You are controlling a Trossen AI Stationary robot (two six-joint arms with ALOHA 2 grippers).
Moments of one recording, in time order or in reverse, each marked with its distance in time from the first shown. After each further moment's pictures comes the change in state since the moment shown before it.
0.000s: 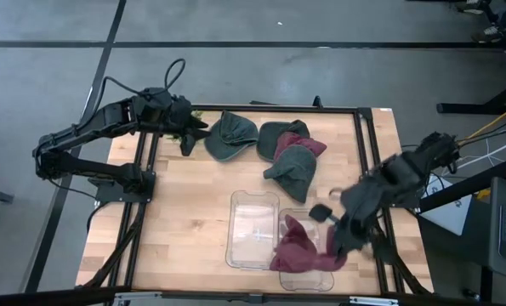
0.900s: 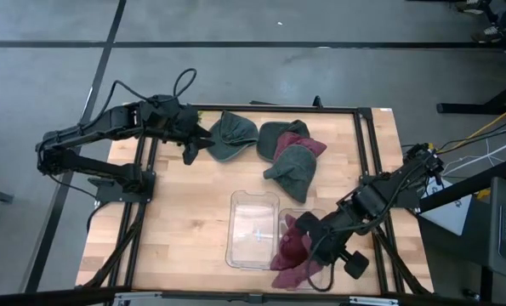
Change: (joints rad) left arm -0.084 0.035 0.000 -0.008 0.001 -0.001; right arm 0.037 0.172 0.000 -0.156 0.189 0.016
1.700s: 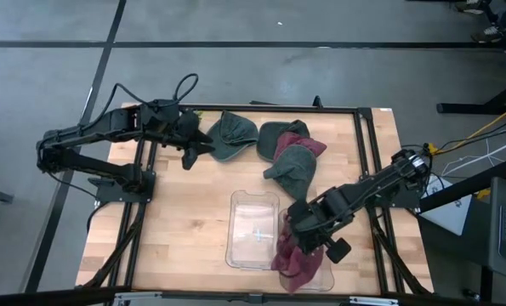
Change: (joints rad) left arm -0.057 0.000 0.000 0.000 0.002 -0.043; right arm -0.091 0.138 -0.001 -0.235 0.082 -0.084
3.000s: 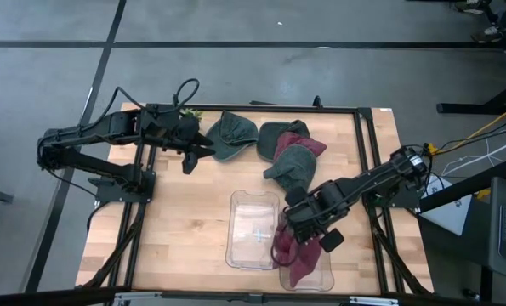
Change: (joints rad) left arm -0.068 0.000 0.000 0.008 -0.074 -0.008; right arm -0.048 -0.002 0.000 -0.034 0.135 -0.016
